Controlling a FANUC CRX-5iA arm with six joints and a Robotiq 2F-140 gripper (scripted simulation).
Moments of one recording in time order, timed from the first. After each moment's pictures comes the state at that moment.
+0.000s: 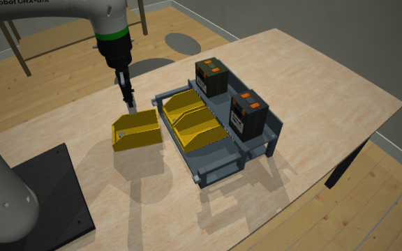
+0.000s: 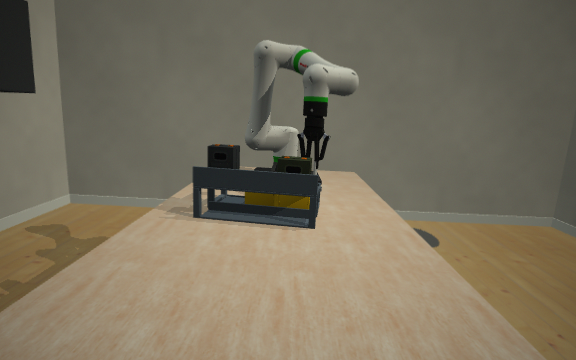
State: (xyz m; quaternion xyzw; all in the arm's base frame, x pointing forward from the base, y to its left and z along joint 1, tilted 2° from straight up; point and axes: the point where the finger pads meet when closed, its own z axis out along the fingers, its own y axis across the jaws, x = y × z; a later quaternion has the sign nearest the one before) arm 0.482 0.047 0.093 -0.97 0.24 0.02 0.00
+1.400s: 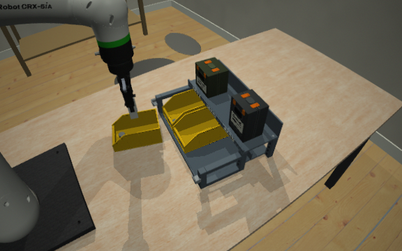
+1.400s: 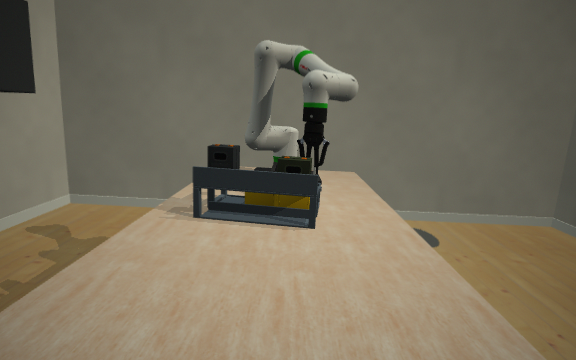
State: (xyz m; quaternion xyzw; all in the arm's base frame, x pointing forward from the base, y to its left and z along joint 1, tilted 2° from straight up) arm 0.481 0.047 0.070 -0.97 0.24 0.02 0.00
